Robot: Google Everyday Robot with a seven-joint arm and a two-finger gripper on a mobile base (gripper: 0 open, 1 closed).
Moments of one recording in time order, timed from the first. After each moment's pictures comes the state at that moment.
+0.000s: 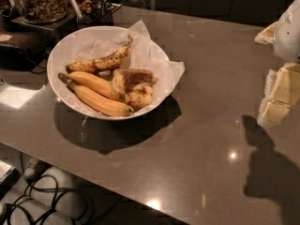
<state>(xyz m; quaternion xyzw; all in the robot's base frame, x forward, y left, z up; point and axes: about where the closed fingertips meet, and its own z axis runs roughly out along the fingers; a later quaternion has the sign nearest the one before) 0.438 -0.217 0.976 -0.60 0.78 -0.03 0.16</state>
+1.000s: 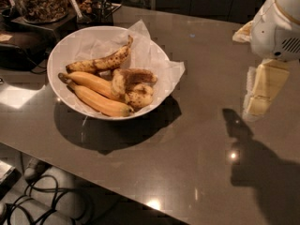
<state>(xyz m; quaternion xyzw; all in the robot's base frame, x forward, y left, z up) 0.458 -0.188 0.969 -0.65 0.74 -0.03 0.15</state>
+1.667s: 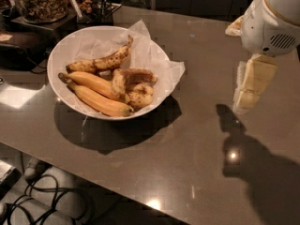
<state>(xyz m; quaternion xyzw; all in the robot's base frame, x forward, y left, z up) 0.474 -0.178 0.972 -0.65 0.74 -0.04 0.17</state>
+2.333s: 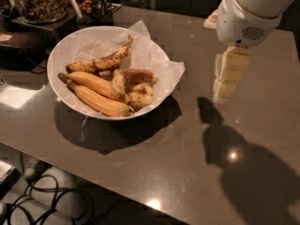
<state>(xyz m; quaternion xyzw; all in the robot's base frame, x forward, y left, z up) 0.501 -0.142 0.975 -0.68 0.71 -0.05 0.18</state>
